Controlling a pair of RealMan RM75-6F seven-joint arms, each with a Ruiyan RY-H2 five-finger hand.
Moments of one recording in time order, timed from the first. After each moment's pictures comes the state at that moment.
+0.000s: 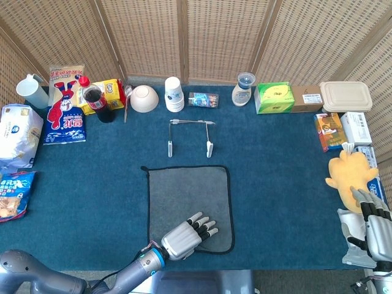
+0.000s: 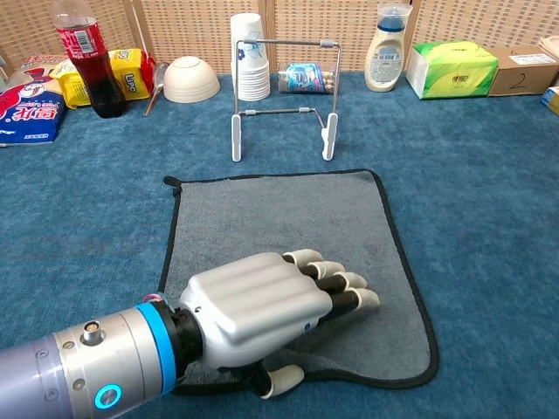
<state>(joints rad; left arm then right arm) -0.74 -1.85 0.06 -1.69 1.21 0.96 0.81 -0.01 -1.12 0.06 -1.65 -1.40 1.46 0.10</state>
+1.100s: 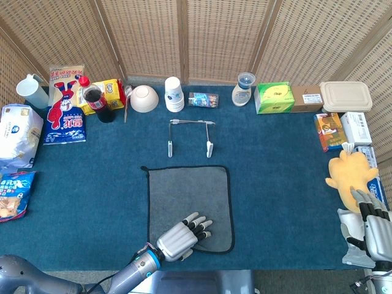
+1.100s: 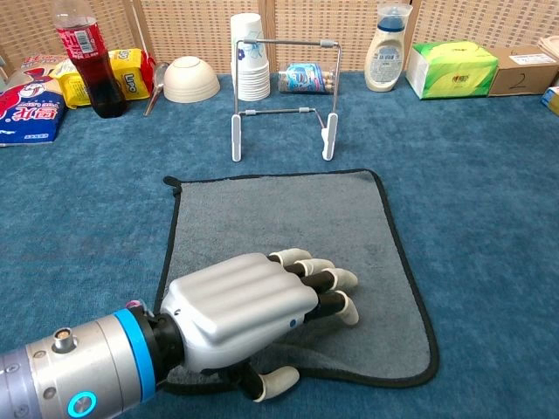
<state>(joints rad) -0.69 -1.84 0.08 -1.69 1.27 0.99 0.71 -0.01 -1.12 0.06 -1.65 -1.39 1.44 0.10</state>
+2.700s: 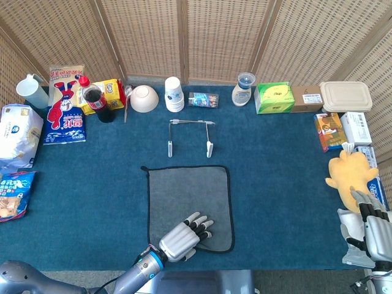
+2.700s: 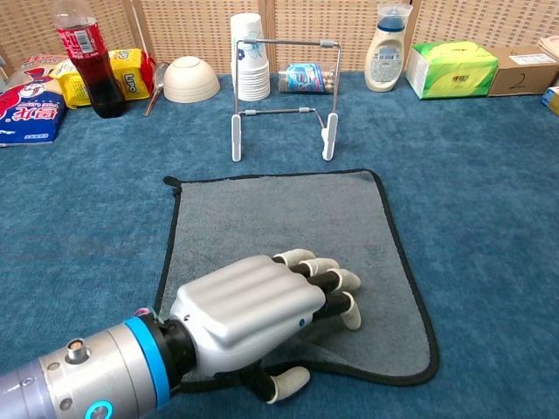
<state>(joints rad) -0.65 -1.89 0.06 -1.67 1.28 1.00 0.72 -0.01 -1.12 0.06 -1.64 -1.38 1.43 0.13</state>
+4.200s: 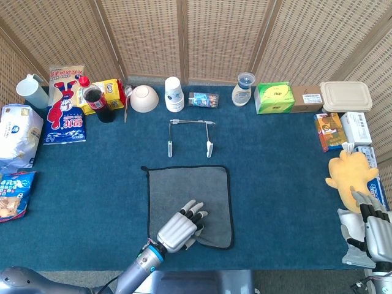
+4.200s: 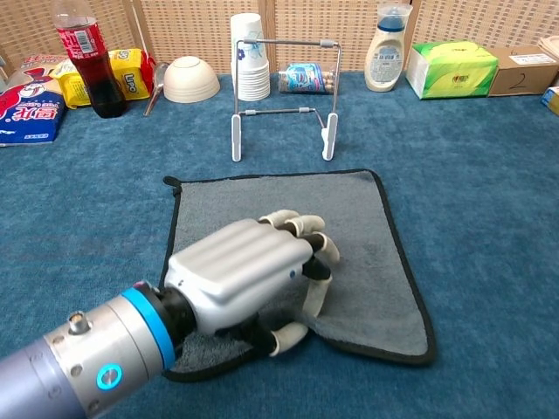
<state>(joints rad) -0.60 -1.93 0.01 -1.61 1.32 1.07 0.68 -0.01 -1.12 0.06 -1.64 -1.38 1.42 0.13</state>
